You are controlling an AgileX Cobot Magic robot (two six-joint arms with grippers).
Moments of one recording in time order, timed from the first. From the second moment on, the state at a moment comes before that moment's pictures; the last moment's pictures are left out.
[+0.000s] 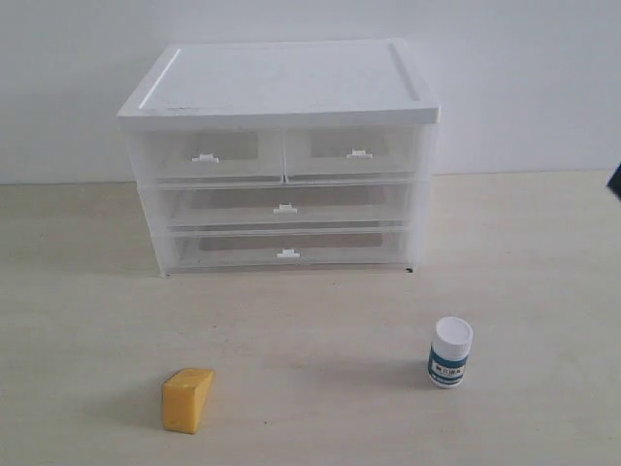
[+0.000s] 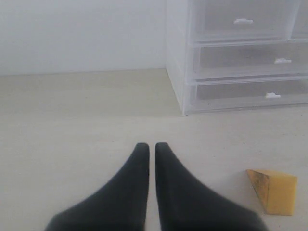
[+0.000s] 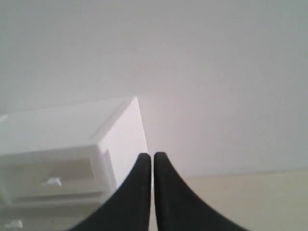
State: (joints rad) left arm -0.08 0.00 0.00 -0.02 0.29 0.01; right arm 0.14 0.99 -0.30 -0.05 -0.71 0.21
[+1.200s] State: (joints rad) left arm -0.08 0.00 0.00 -0.02 0.29 0.01; right arm 0.84 1.73 -0.57 0.60 -1.16 -0.22
